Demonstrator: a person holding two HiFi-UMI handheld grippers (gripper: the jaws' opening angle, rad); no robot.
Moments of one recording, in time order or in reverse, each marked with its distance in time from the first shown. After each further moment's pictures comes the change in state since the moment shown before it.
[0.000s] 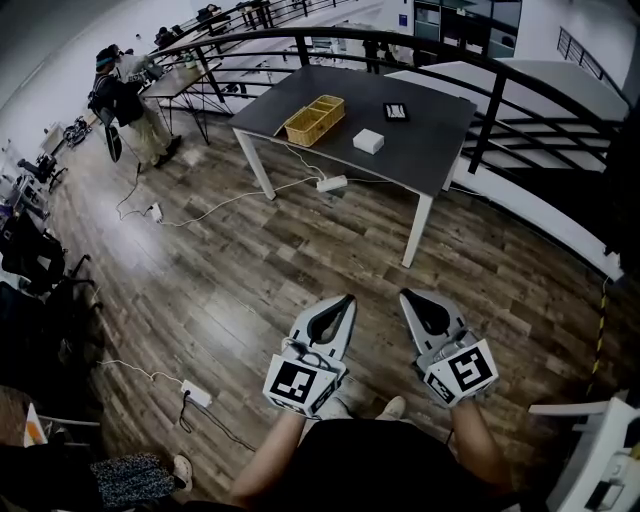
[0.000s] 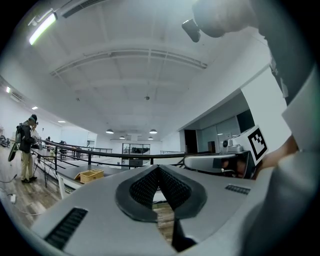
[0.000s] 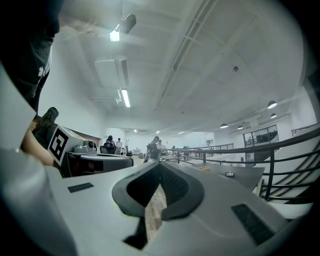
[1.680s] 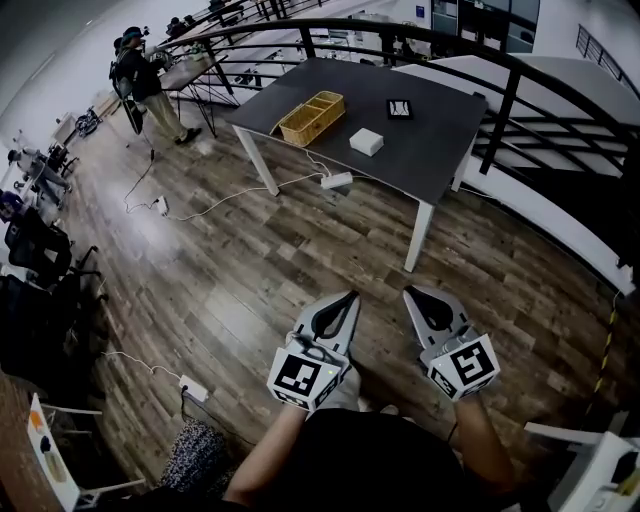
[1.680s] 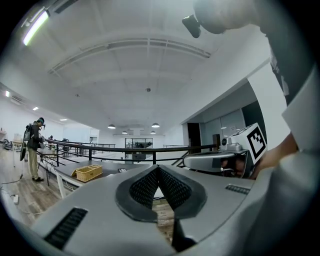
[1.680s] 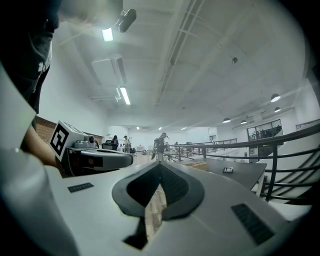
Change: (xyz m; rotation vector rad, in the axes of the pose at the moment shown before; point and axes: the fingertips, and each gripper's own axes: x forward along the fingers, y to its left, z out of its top) left arm 0.098 -0.004 -0.028 0.038 0.073 0.034; right arm 0.012 -0.101 -0.032 0.014 0.043 0.052
